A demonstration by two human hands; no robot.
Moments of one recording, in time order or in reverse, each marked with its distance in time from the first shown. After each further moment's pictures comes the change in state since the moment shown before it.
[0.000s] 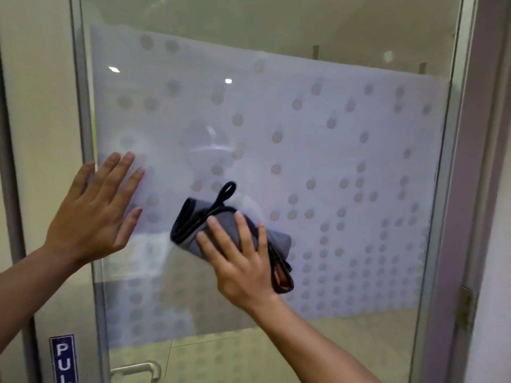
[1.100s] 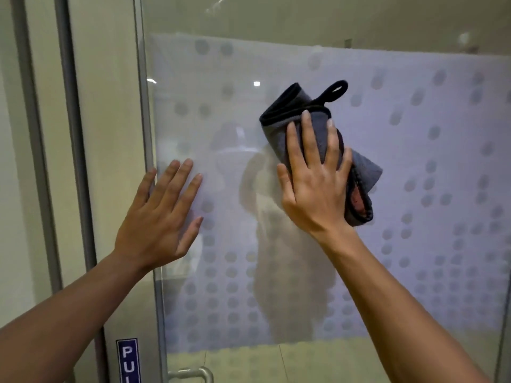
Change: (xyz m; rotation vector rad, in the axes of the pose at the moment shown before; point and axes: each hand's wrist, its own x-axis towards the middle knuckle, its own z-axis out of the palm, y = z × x) left_hand -0.002 -0.001 0.004 0.008 -0.032 -0.004; right_hand 0.139 0.049 -0.026 -0.082 -0.026 0.304
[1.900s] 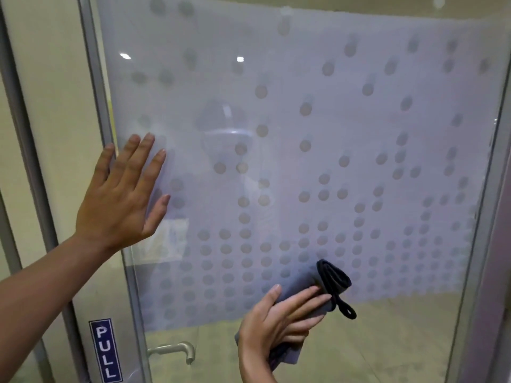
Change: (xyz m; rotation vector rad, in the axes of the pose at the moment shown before) left_hand 0.002 0.003 -0.007 -0.034 -0.007 -0.029; right_hand -0.219 -0.091 0.022 0.393 -0.069 1.378
